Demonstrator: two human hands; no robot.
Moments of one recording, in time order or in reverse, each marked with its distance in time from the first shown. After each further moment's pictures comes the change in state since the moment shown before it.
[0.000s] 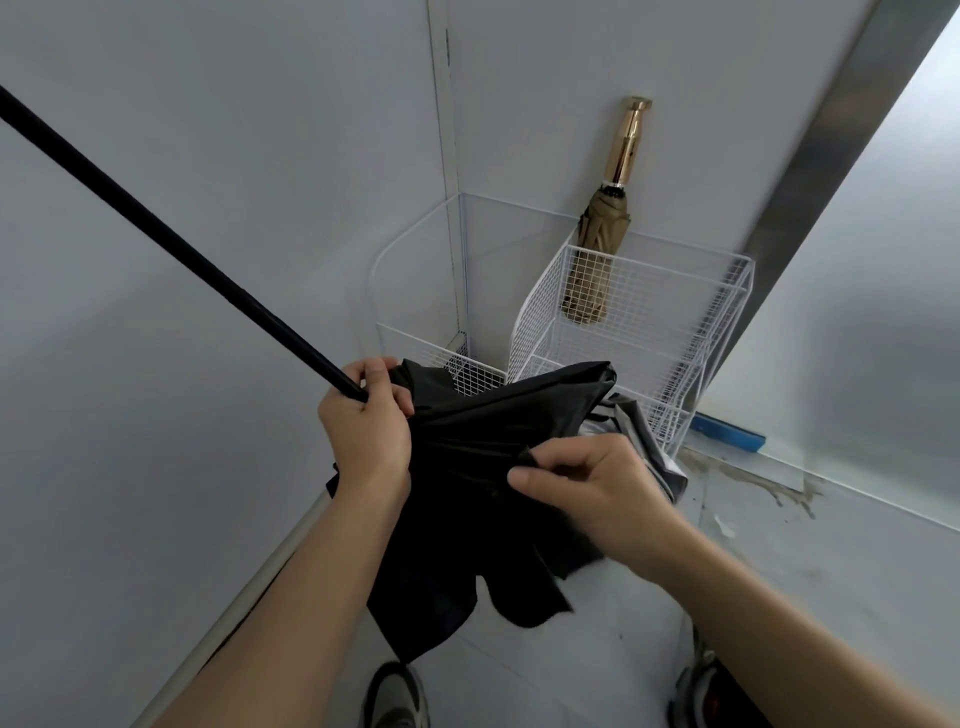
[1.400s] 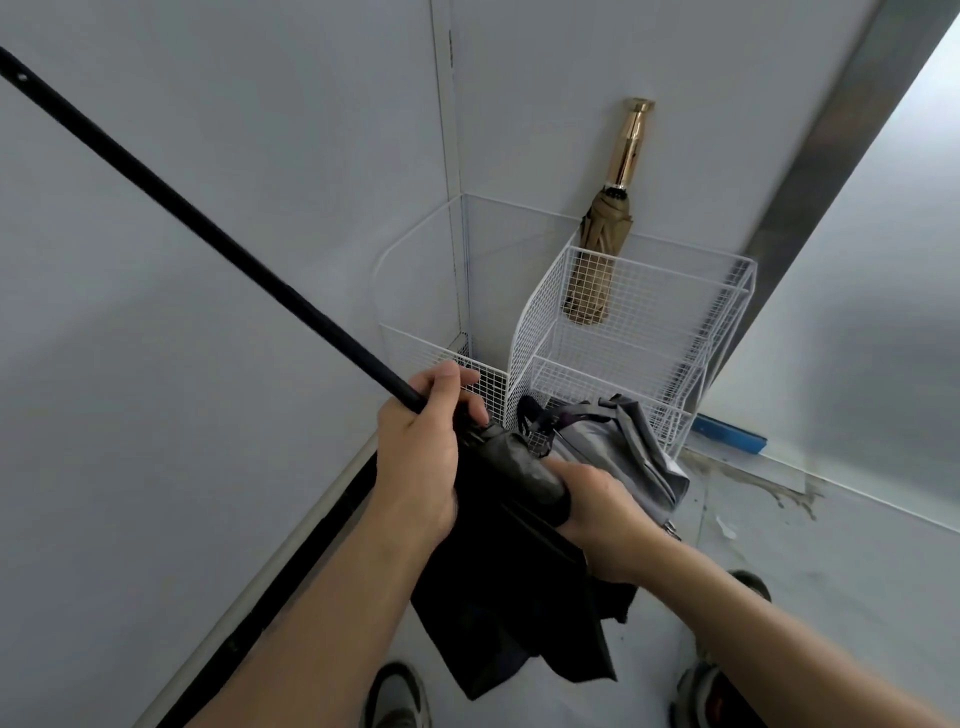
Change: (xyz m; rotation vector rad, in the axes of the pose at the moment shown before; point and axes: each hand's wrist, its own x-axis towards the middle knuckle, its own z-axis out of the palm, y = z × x) left_hand -0.044 0.023 0.009 -0.213 -0.335 -0.210; right_hand 0.009 0.030 0.002 -0.707 -0.109 0.117
